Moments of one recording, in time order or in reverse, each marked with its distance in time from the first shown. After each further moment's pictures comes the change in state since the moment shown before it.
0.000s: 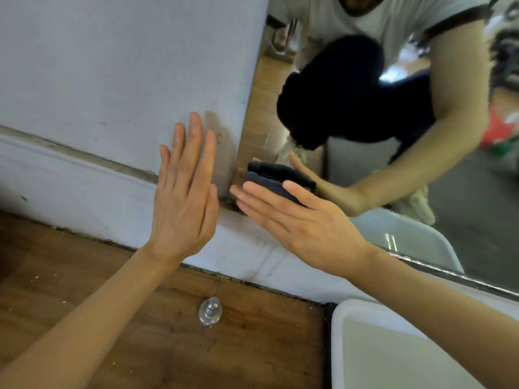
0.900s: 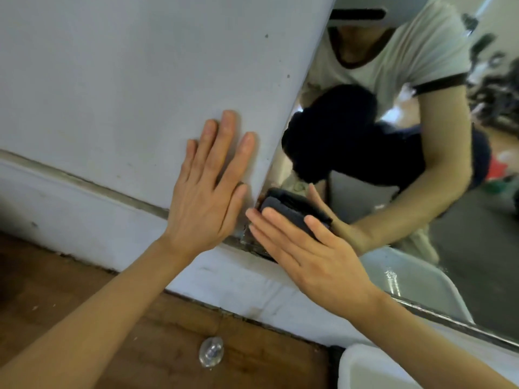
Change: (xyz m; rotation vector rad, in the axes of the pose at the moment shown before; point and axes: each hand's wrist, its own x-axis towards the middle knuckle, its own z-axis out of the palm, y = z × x) left_hand 0.055 -0.022 0.002 0.103 0.117 0.155; right_hand 0.019 0.006 -0.011 -0.071 0.001 0.166
